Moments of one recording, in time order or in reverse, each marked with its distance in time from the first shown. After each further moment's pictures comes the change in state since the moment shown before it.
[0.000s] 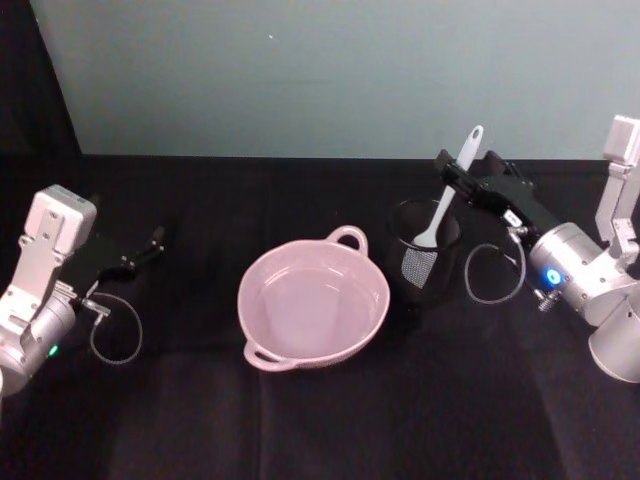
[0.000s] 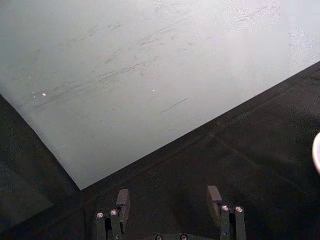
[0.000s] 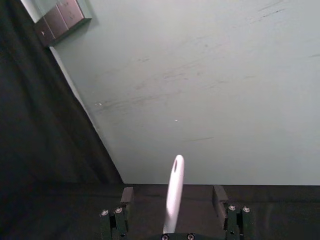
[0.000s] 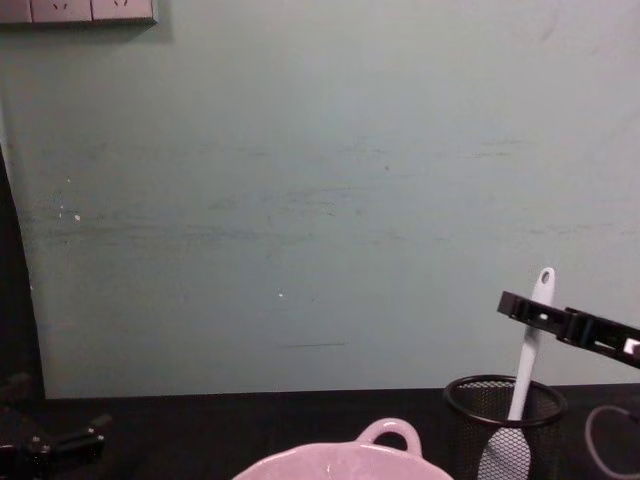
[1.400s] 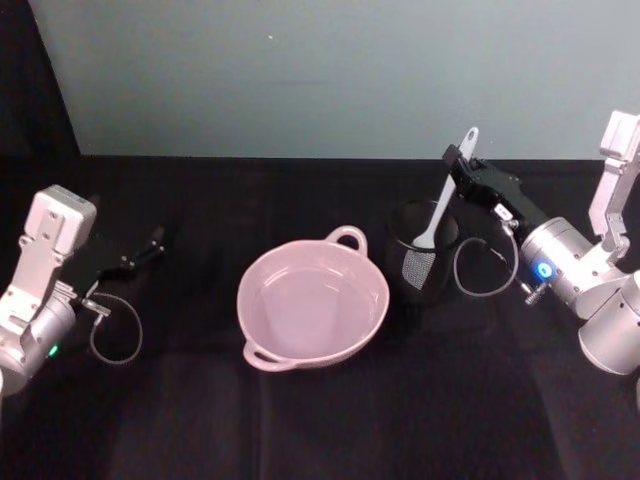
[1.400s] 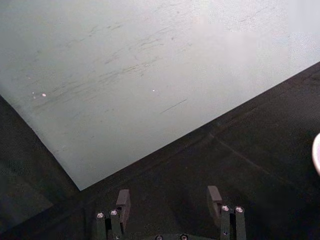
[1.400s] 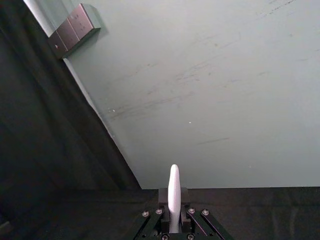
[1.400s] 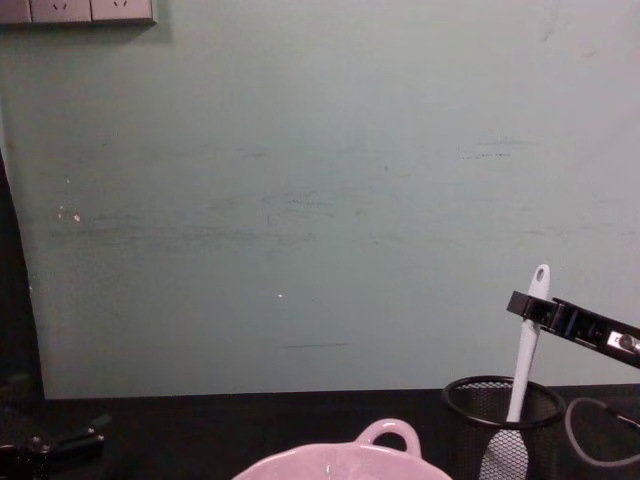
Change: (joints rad) left arm 0.000 0.000 0.000 0.000 0.000 0.000 0.000; right arm 0.038 -0.024 -0.003 0.064 0.068 0.005 0.074
